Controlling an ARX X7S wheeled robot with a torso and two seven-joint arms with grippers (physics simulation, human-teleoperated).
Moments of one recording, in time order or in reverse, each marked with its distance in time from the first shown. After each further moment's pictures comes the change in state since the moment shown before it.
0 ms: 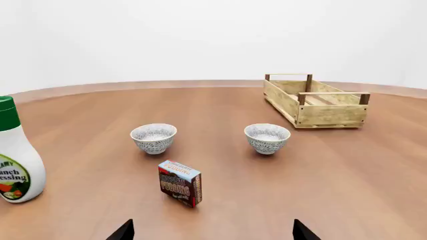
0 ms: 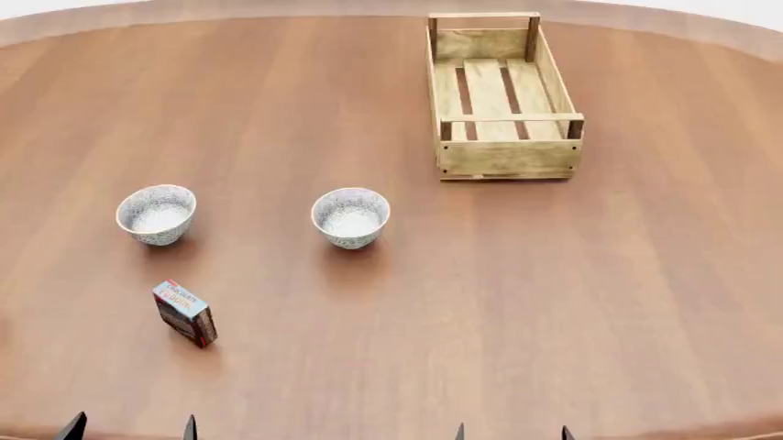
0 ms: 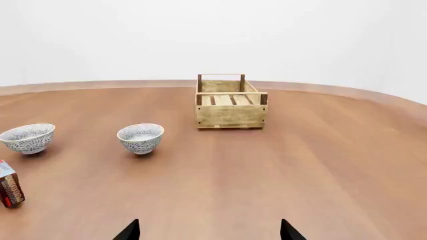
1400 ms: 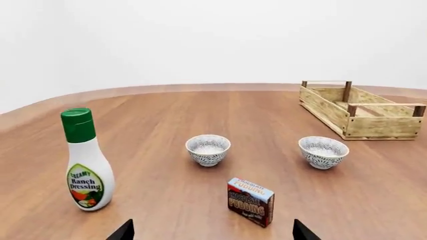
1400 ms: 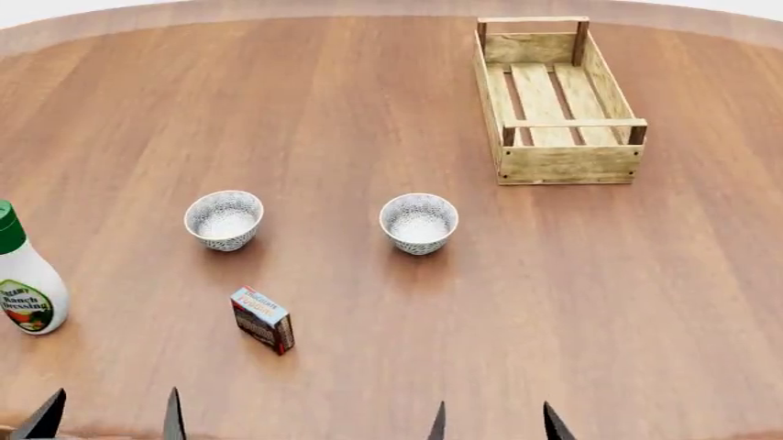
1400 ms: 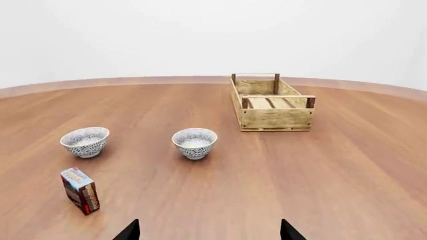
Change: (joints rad) left arm -0.042 -0.105 0.104 0.114 -0.103 -0.148 -0.171; right arm 0.043 0.112 -0.147 -0.151 0.133 0.208 0.123
